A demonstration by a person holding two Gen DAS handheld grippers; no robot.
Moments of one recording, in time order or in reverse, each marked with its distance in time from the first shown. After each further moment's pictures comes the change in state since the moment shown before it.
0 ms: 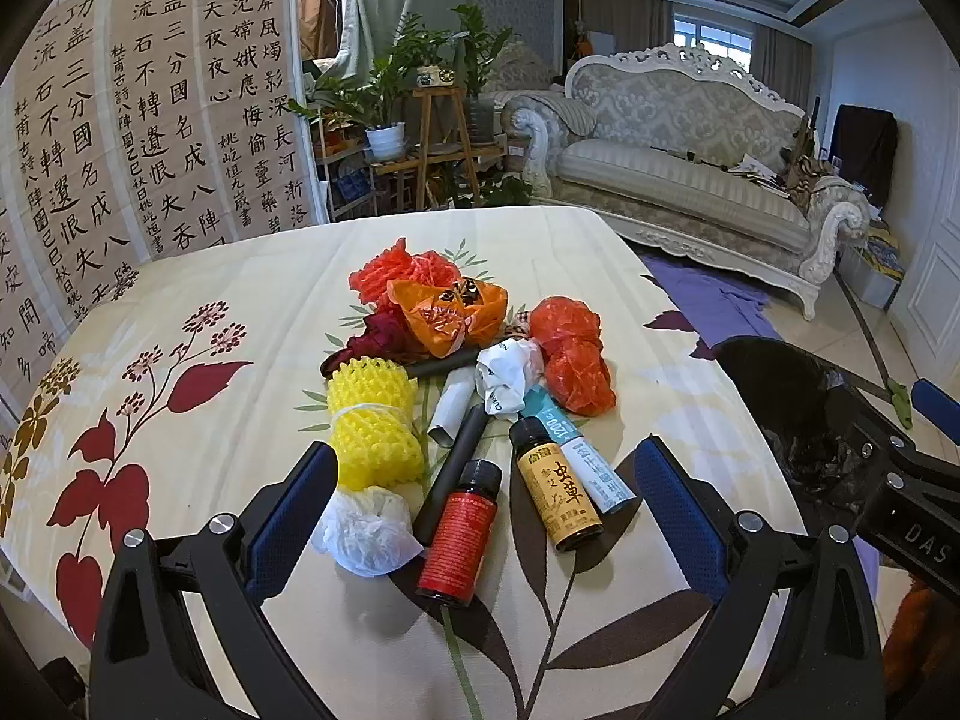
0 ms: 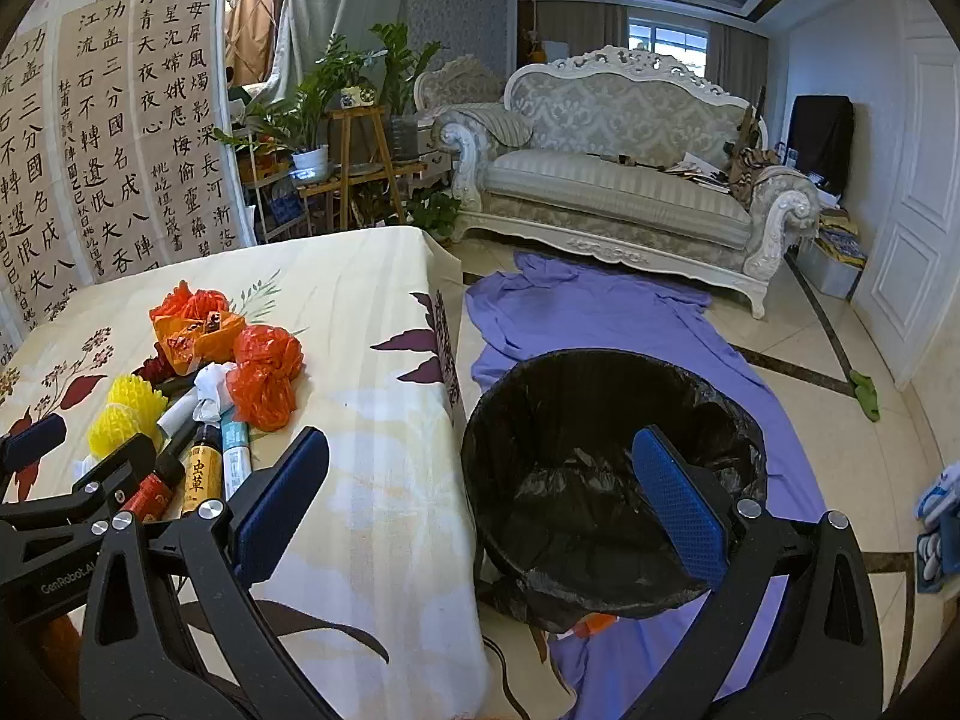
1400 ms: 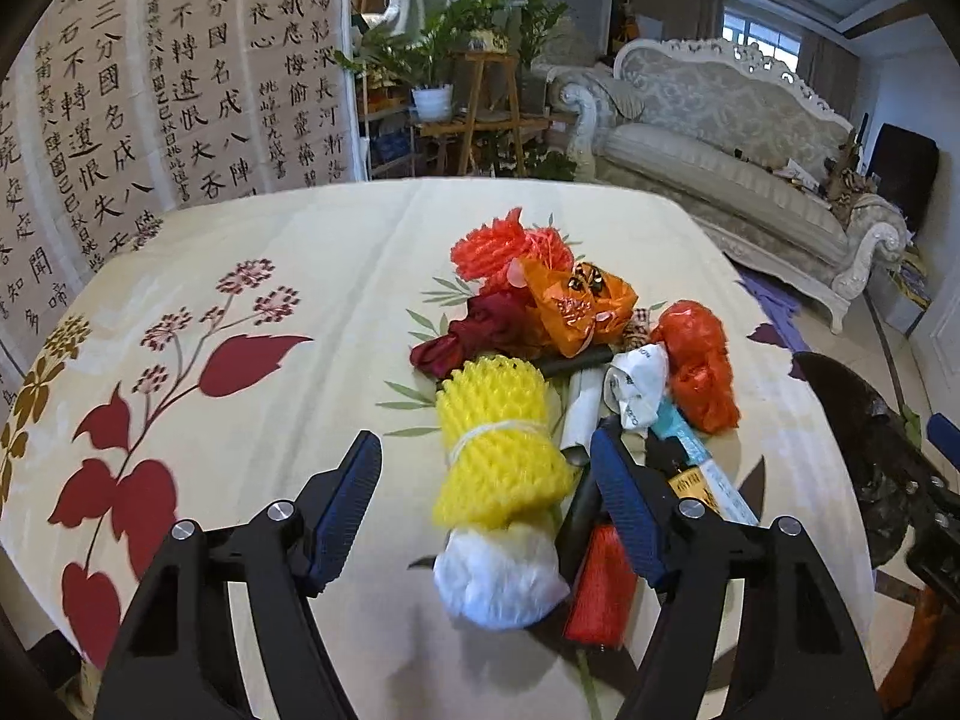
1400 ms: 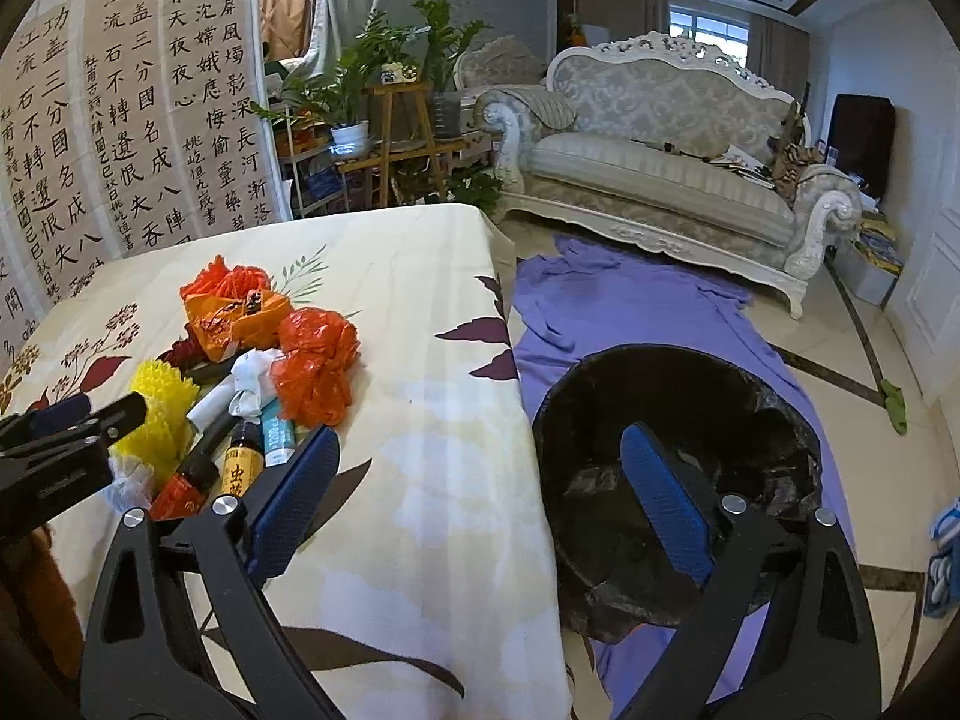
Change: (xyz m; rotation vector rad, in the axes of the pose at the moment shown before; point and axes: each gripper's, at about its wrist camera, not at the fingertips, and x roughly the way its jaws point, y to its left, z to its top) left arm 0.038 0.061 0.017 -0.058 0.124 0.066; right arm 0.022 0.028 0.008 -0.043 0.062 0.082
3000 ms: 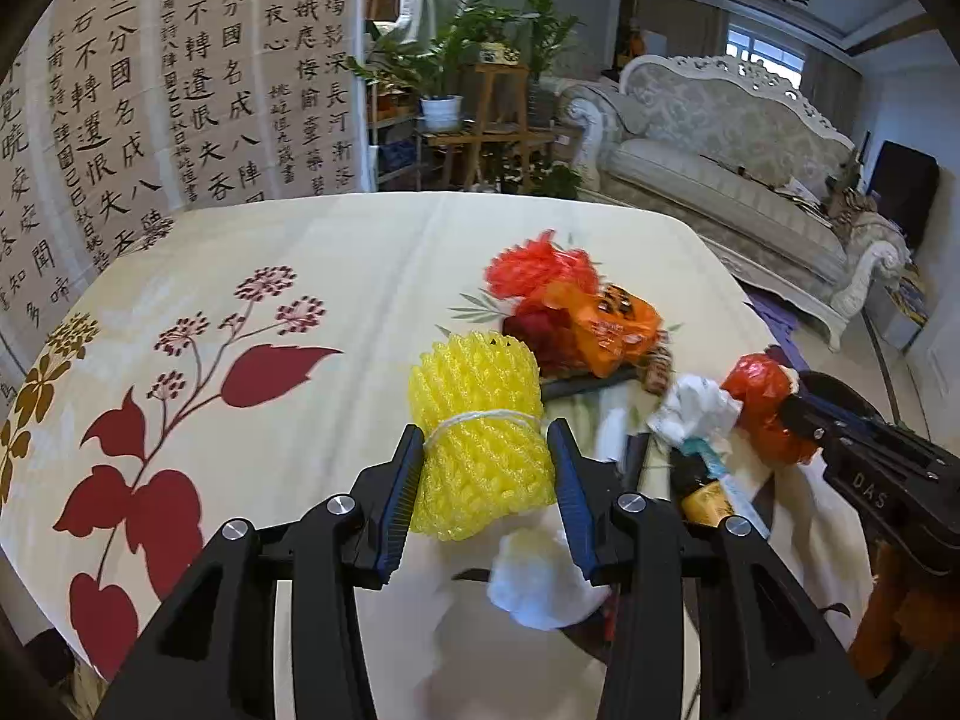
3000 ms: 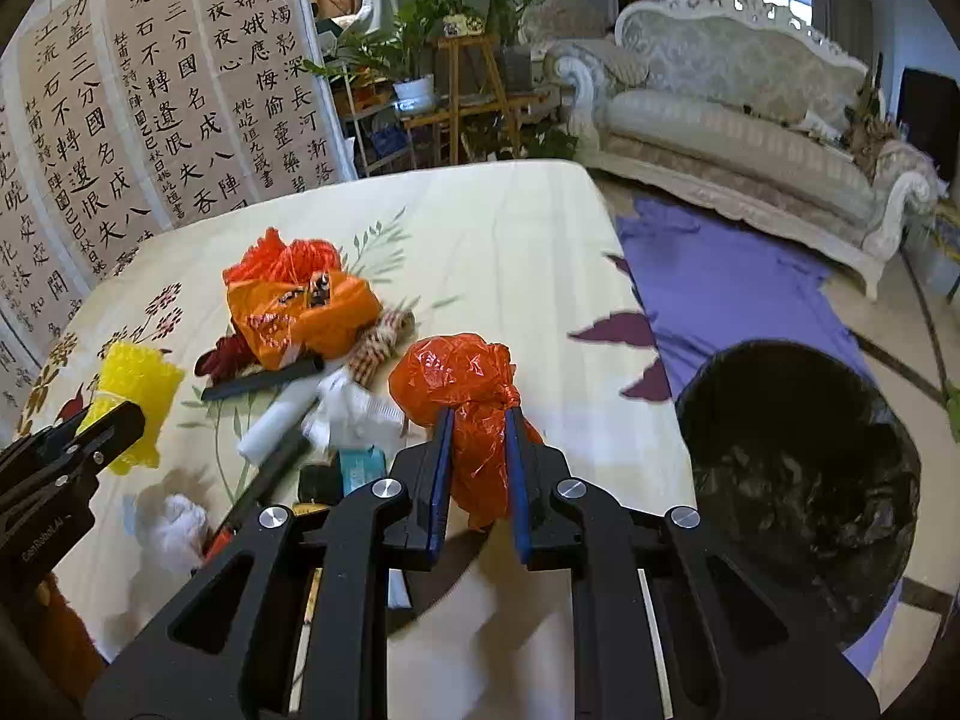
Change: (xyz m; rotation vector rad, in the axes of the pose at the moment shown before) left arm -0.009 0.023 -0.001 -0.040 -0.062 -0.037; right arm 0.057 0.042 0.022 -0.022 0.132 0.183
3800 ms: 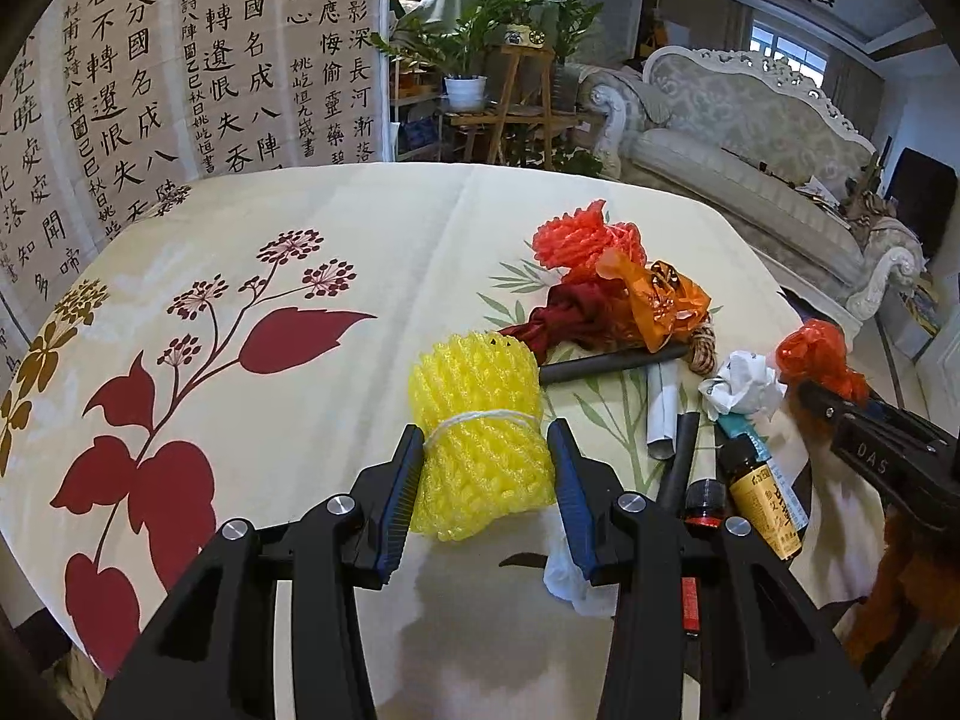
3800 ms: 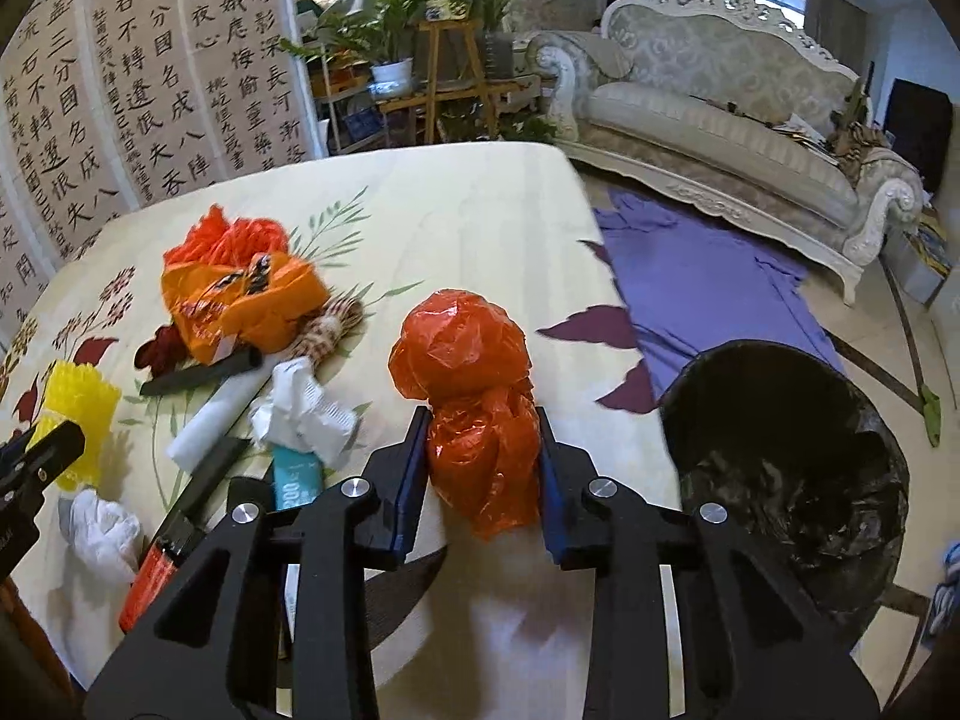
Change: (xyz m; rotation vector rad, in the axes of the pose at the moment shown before) left arm 0.012 0.022 -0.010 -0.049 0.036 0.026; right arm 0.024 -0.004 0.001 -0.021 0.011 -0.093
